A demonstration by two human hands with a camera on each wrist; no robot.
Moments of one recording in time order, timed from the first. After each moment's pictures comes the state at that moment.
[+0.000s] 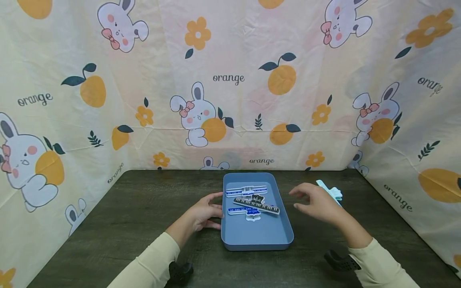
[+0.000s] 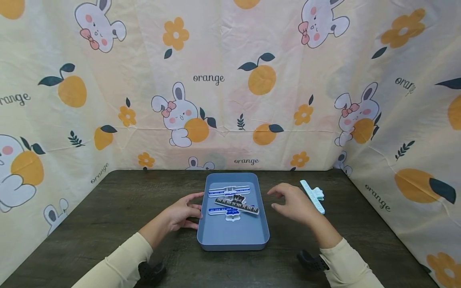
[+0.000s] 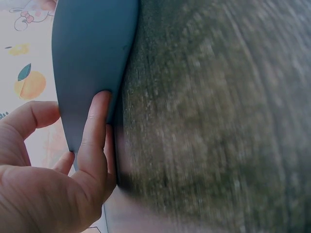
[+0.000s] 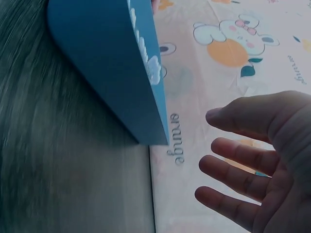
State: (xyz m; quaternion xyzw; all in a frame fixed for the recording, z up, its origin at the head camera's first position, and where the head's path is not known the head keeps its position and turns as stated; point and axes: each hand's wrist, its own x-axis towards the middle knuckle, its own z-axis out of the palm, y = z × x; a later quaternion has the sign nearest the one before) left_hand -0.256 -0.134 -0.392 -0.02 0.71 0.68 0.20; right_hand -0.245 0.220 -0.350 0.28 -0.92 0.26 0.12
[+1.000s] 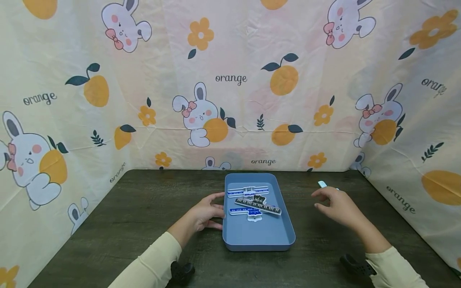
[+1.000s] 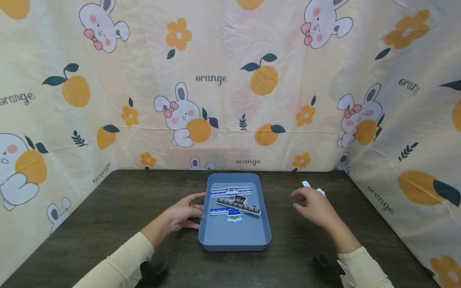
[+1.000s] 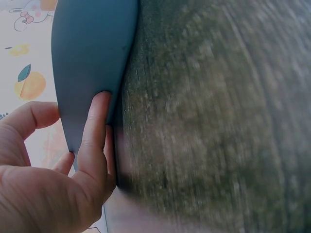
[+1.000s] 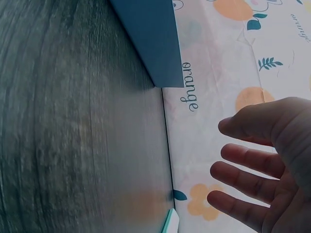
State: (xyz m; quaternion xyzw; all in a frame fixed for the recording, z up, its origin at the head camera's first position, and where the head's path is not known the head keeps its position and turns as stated) left_hand -0.255 -0.134 -0.392 -0.03 0.71 0.68 0.19; right_hand -0.246 0.265 -0.364 0.20 -0.94 0.22 0.13
